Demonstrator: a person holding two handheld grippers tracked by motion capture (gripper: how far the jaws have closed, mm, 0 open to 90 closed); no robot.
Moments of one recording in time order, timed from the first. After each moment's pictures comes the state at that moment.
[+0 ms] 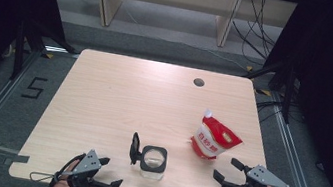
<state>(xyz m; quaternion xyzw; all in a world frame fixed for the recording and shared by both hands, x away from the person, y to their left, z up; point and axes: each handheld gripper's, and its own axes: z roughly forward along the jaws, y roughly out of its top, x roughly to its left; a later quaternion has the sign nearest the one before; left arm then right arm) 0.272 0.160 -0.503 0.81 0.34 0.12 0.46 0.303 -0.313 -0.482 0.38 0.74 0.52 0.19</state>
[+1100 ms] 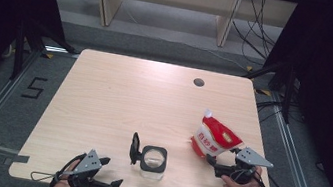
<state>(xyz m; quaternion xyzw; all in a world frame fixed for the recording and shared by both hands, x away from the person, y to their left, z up) 0.272 0.158 -0.506 0.80 0.35 0.11 0.47 0.361 -0.299 -0.504 0.34 0.75 0.53 0.21</state>
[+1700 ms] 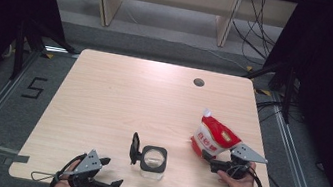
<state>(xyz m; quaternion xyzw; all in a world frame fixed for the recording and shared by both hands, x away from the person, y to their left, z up) 0.274 0.158 -0.506 0.81 0.34 0.12 0.47 0.381 -0.291 -0.515 0.31 0.75 0.55 0.22</state>
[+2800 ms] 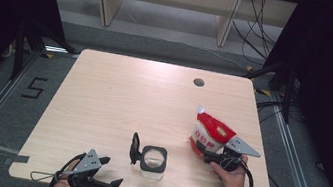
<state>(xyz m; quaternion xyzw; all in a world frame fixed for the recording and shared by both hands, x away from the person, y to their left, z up) 0.274 0.160 -0.504 0.81 0.34 0.12 0.46 0.395 -0.269 -0.515 0.34 0.71 0.58 0.19</state>
